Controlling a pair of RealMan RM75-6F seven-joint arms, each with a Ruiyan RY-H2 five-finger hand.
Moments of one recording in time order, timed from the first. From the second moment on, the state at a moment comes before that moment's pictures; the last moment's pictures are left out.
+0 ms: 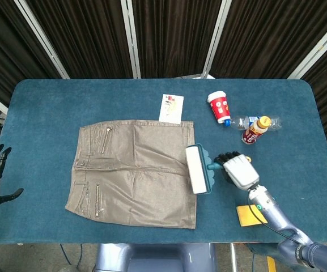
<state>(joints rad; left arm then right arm) -0.13 -1.11 -0.09 -1.71 1.37 1.45 0.20 0.55 -1.49 0.05 -1.20 -1.62 1.15 -0.06</state>
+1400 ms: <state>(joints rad) -0.15 -1.09 -0.10 -1.68 1.33 1.40 0.15 0.84 -1.73 0.10 -1.30 -1.41 0.90 -0.98</state>
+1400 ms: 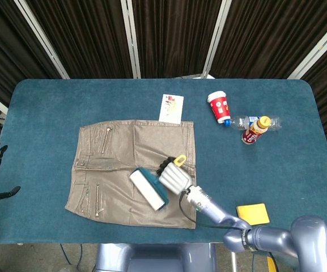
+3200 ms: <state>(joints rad) -0.15 -1.08 -0.09 -1.69 1.35 1.40 0.14 0.85 -1.65 0.04 -1.41 -1.43 0.92 -1.24</state>
